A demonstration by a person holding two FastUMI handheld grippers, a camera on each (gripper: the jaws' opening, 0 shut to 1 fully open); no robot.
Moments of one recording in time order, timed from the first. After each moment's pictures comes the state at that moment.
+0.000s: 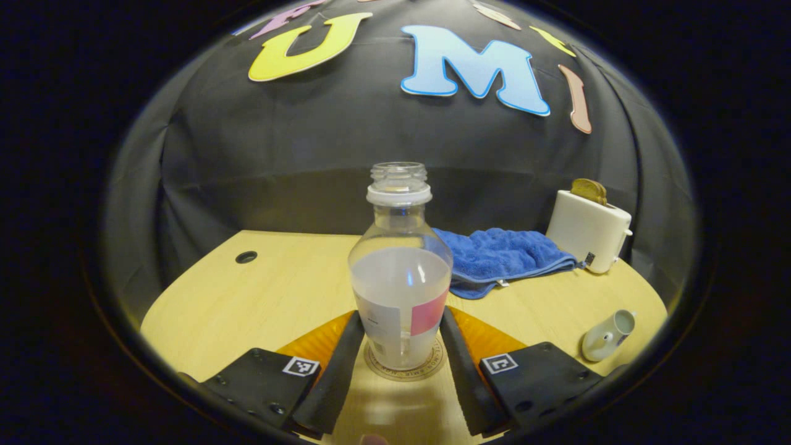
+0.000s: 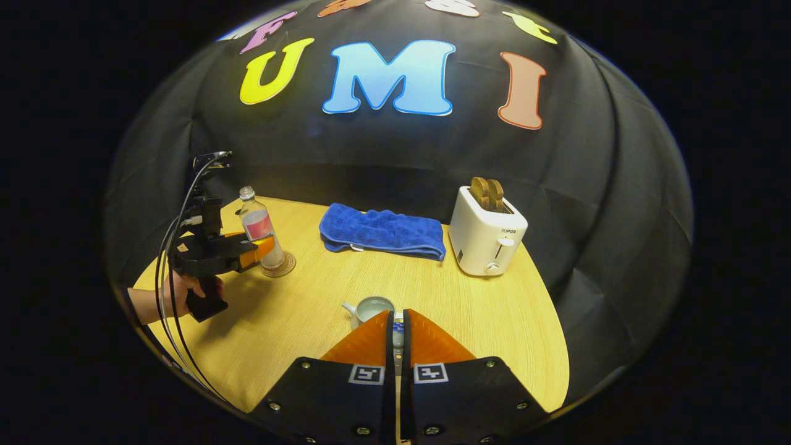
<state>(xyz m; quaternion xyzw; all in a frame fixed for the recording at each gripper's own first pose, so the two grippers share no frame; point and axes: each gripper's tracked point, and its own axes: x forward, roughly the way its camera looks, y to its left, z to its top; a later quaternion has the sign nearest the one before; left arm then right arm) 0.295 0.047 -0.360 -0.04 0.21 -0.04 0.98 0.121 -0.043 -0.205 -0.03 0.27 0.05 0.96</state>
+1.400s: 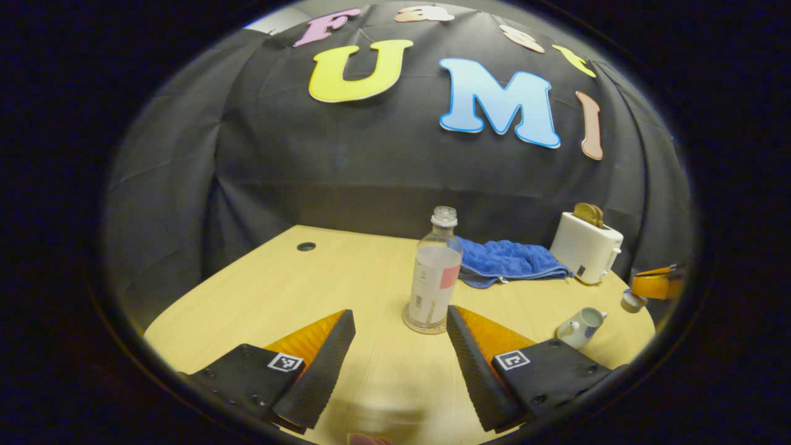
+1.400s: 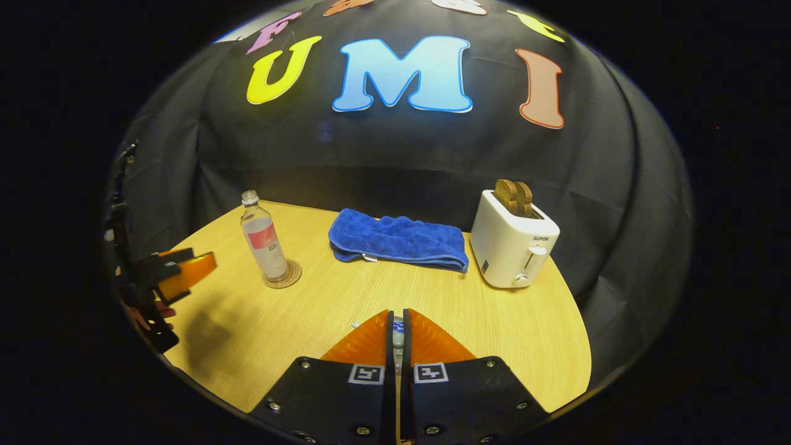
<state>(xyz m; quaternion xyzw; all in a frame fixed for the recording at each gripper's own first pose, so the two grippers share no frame) 0.151 0.101 -0.293 -0.07 0.18 0.05 0.98 0.178 -0.015 -0.236 -0.03 0.24 0.08 0.97</state>
